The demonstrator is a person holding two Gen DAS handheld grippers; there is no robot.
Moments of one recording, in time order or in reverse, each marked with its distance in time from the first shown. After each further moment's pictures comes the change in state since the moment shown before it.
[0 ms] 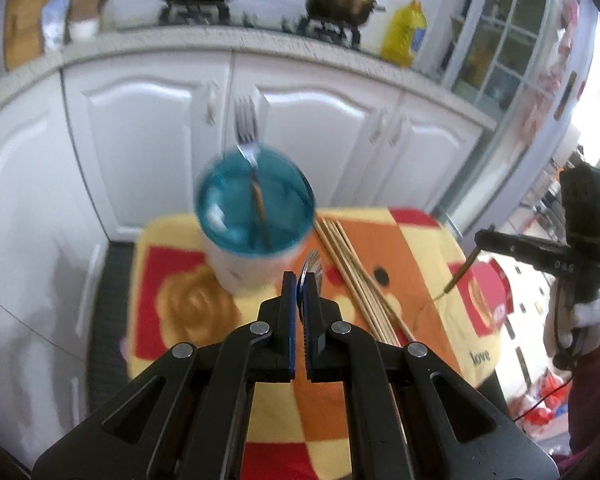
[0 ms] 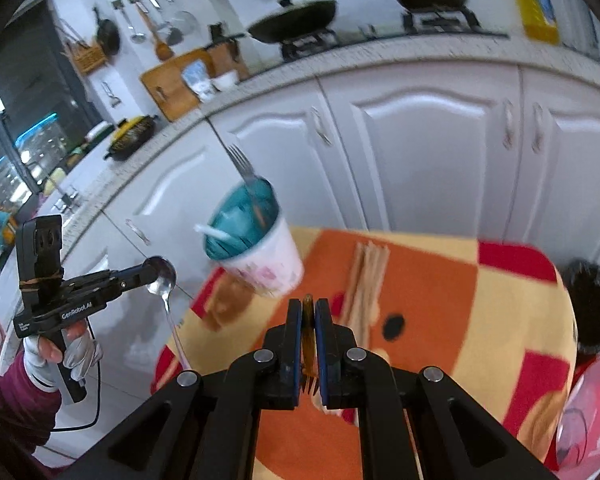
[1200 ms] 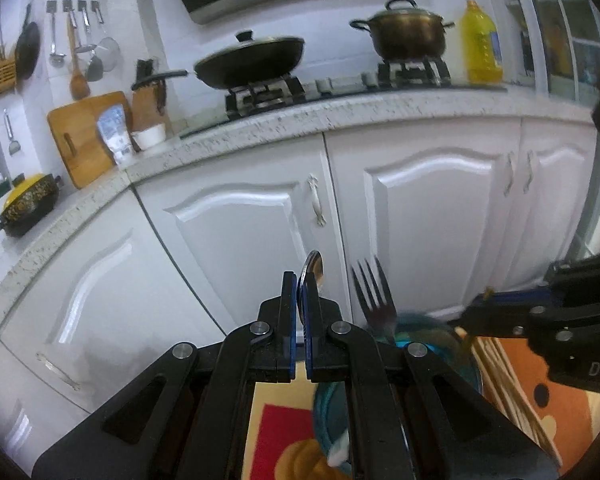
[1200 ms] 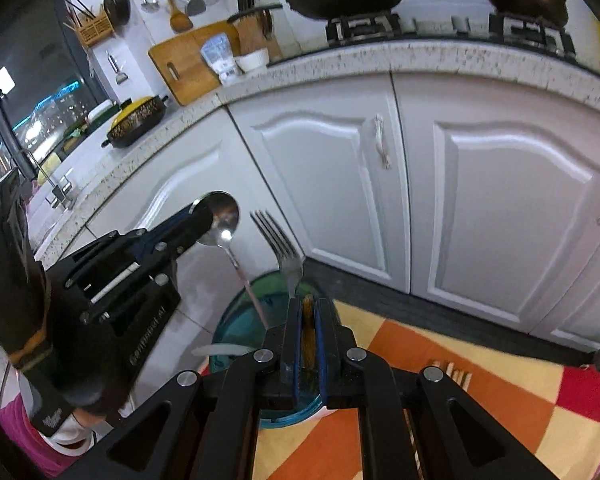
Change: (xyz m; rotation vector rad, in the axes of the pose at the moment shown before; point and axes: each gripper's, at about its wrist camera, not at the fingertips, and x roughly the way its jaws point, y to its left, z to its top) left arm 0.102 0.016 0.090 0.189 -0.206 0.485; right arm 0.166 0.037 0.106 -0.078 0.103 0.045
